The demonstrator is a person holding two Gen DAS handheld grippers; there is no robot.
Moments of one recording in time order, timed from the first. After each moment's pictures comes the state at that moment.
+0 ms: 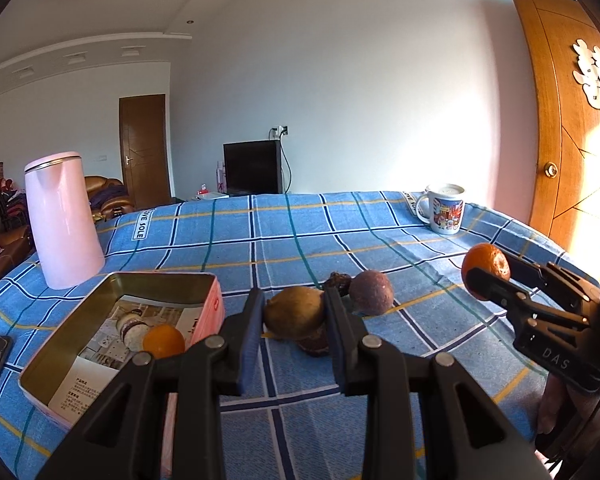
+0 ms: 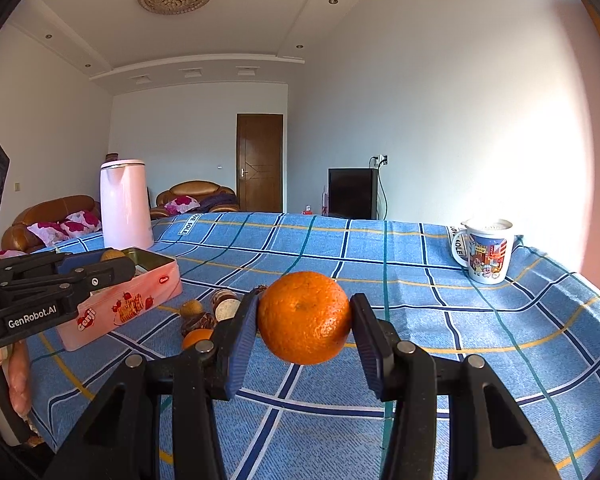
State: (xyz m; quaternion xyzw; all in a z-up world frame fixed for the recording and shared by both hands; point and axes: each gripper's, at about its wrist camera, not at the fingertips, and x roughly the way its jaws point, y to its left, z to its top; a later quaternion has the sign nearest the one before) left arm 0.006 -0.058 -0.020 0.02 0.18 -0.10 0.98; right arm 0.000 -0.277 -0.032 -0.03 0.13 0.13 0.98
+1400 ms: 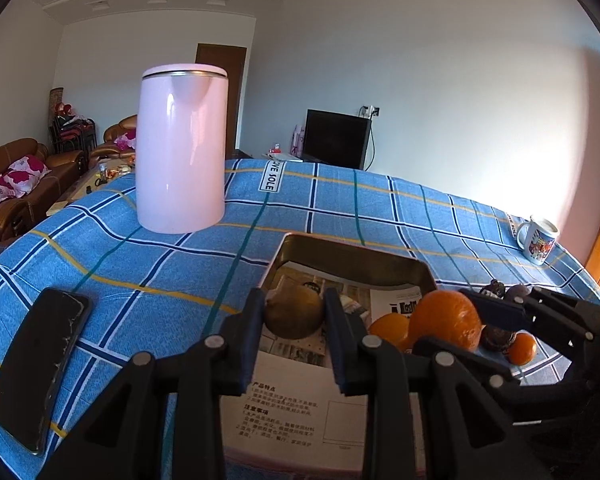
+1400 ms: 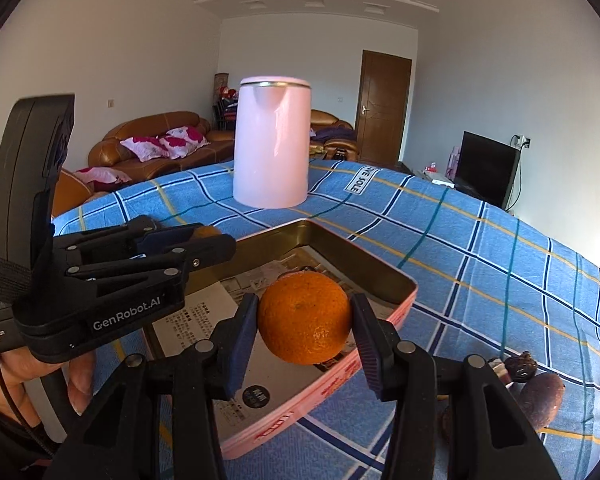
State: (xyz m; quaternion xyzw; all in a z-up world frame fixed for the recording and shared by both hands) left arm 0.044 0.112 -0.038 -0.08 0.25 0.01 0.97; right arm 0.058 -0.044 -0.025 -0.13 0.25 0.33 0.90
